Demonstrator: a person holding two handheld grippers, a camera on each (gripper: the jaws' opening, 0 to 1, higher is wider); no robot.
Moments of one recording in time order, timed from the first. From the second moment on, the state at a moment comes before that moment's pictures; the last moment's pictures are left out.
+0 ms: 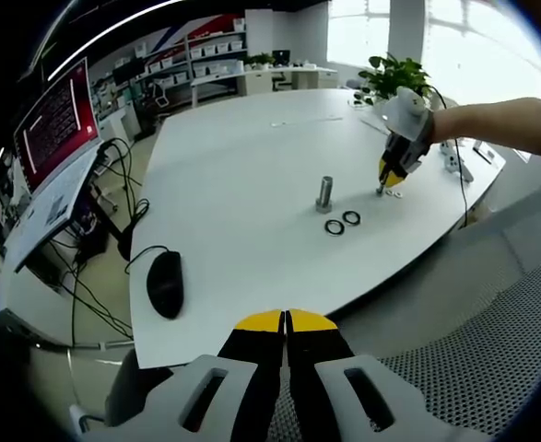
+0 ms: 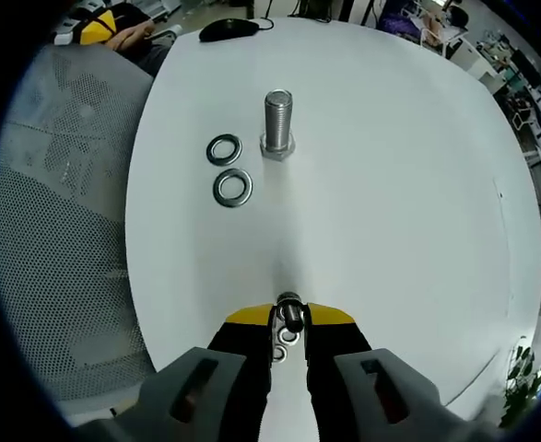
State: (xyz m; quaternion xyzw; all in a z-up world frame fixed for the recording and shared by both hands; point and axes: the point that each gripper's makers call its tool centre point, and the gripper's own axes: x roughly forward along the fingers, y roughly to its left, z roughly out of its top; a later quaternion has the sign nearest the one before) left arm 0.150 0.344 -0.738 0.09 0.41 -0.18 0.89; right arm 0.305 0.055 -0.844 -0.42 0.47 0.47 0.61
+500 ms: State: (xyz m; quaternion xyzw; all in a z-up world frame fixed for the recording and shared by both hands) left arm 0.150 0.345 -0.738 0.09 0.41 -0.18 0.89; right arm 0.305 0.055 -0.859 -0.42 0.48 0.47 0.61
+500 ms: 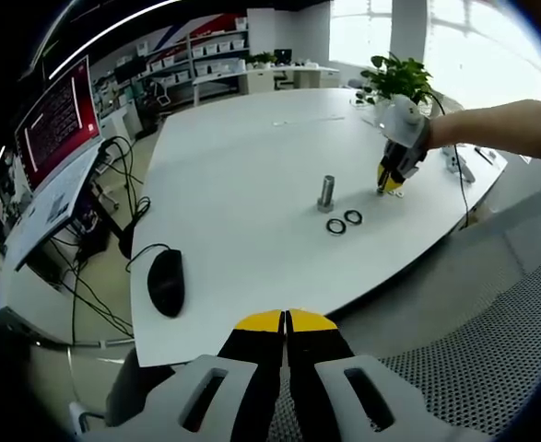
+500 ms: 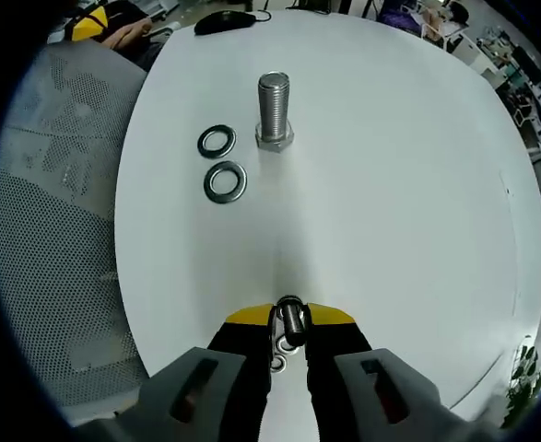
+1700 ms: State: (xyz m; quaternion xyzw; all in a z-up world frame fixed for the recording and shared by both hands) left arm 0.150 0.344 -0.736 0.09 0.41 -0.18 0.89; right arm 0.284 0.029 -0.854 -0.37 0.49 0.45 0.65
